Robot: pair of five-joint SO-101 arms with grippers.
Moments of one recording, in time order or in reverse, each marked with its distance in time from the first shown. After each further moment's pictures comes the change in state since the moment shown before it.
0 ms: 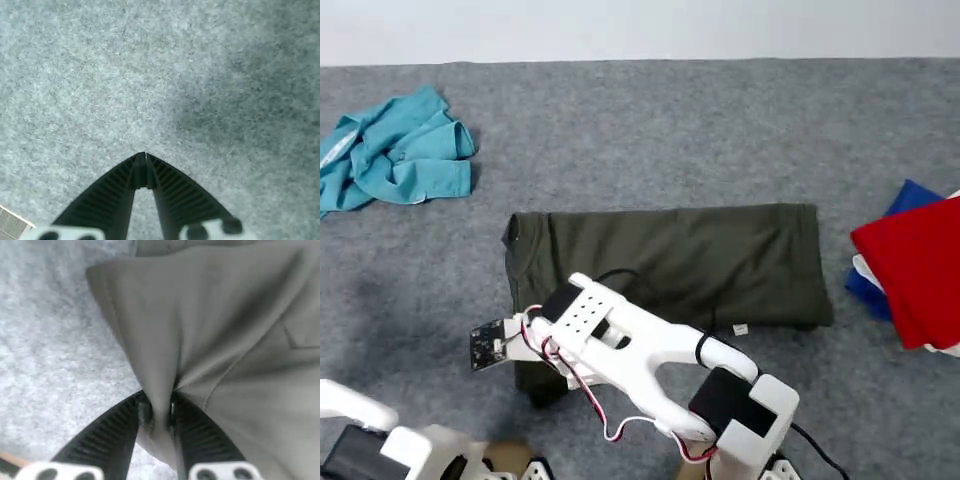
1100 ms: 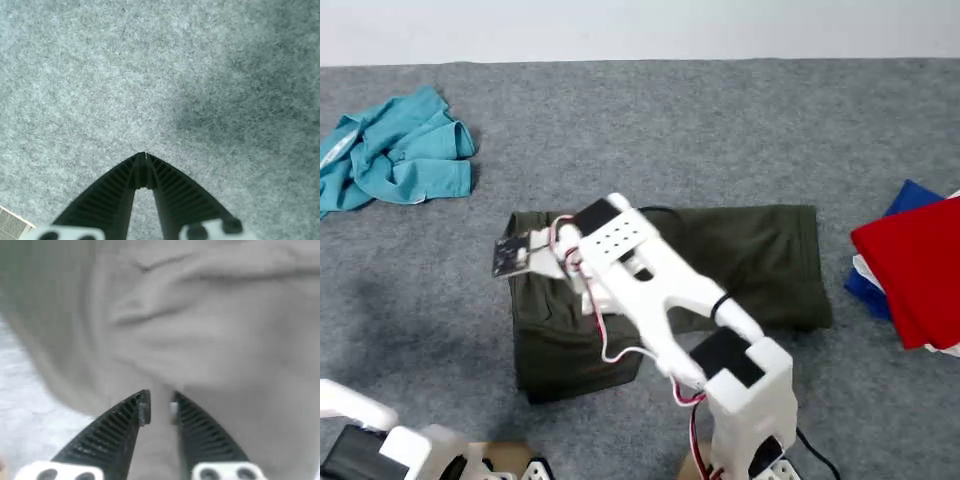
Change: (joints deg) left arm 0.0 0.0 0.0 0.0 0.0; right arm 14.1 9.1 -23.3 11.9 5.0
